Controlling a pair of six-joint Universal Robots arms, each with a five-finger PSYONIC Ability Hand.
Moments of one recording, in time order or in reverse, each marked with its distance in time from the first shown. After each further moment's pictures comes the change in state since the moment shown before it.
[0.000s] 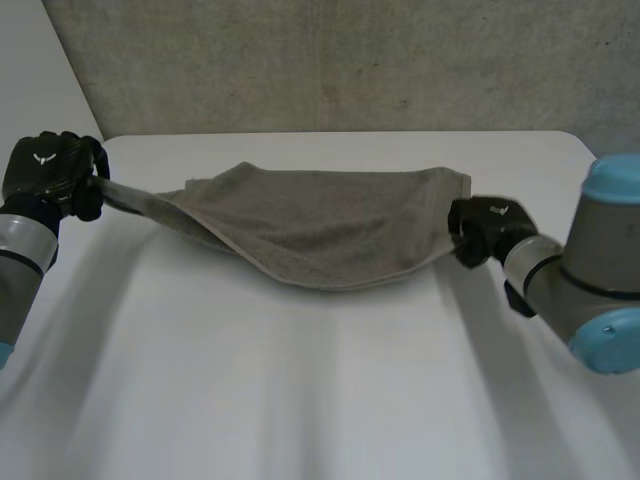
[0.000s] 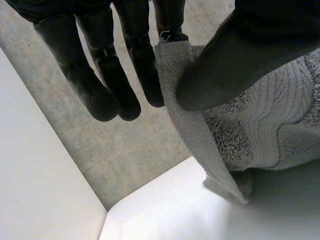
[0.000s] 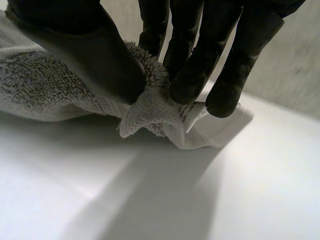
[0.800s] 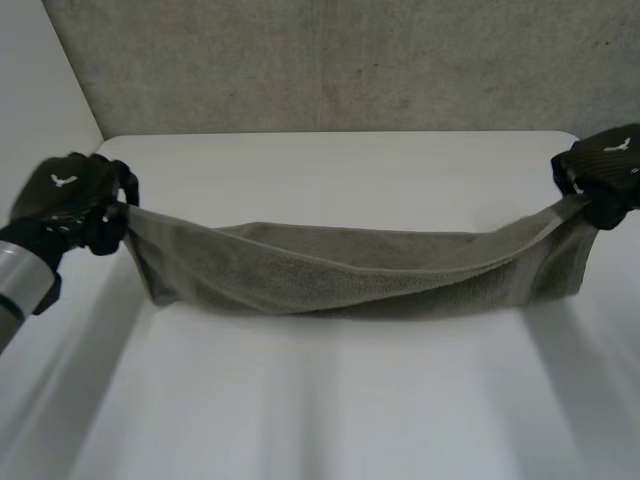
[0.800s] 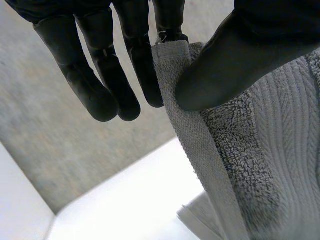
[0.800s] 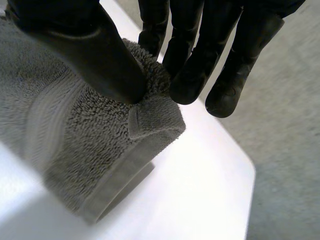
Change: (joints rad) left arm -0.025 0.249 -0.135 -0.257 0.134 0.010; right arm -0.268 -0.306 -0.123 0.504 -0.174 -0.584; left_hand 0.000 0.000 0.000 0.000 0.000; right_hand 0.004 0.000 0.000 0.000 0.000
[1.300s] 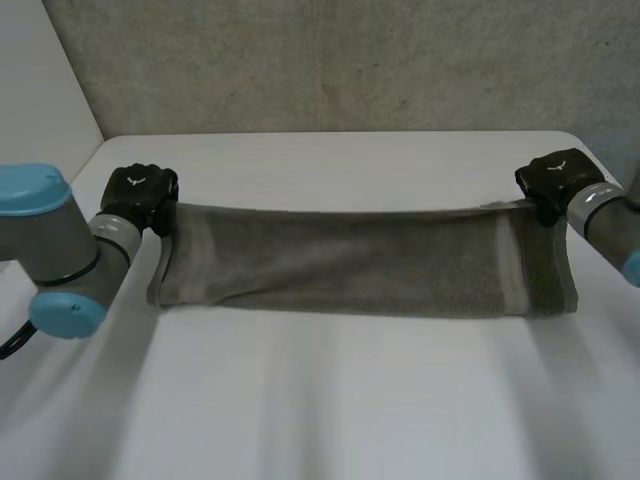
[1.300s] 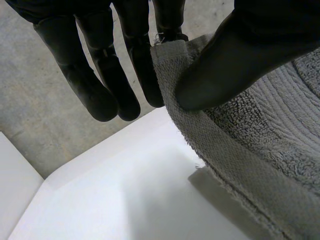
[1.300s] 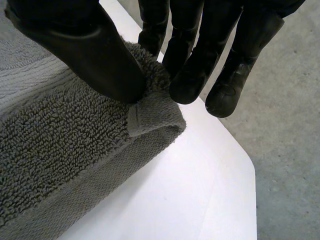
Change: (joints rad) left arm -0.175 -0.666 0.590 -0.005 -0.296 0.052; right arm 0.069 0.500 -0.253 -0.342 0.127 0.043; left_hand 0.000 0.000 0.000 0.000 0.000; right_hand 0.000 0.000 0.004 0.000 0.000
